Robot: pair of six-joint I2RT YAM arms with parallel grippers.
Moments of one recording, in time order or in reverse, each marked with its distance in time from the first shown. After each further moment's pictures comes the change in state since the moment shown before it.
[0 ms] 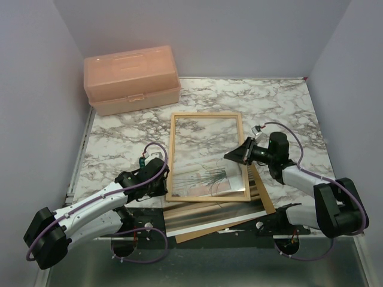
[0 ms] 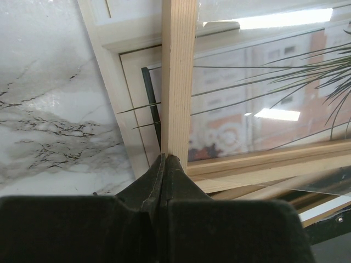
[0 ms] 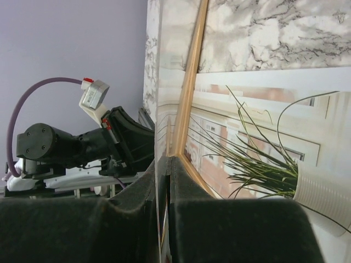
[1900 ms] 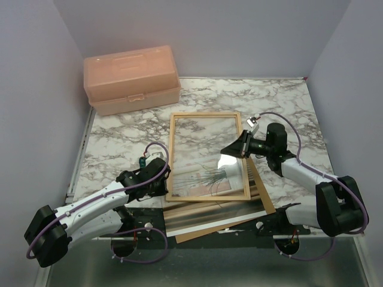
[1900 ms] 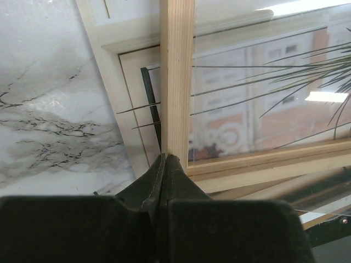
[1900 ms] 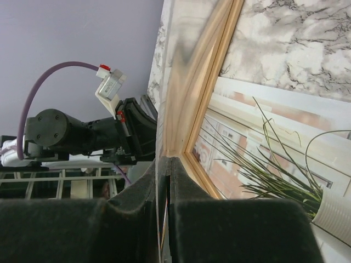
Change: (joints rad) left arm -0.015 0.018 0.013 -0.008 -0.014 0.000; right arm 0.037 0.026 0.122 -0.078 -0.058 -0.083
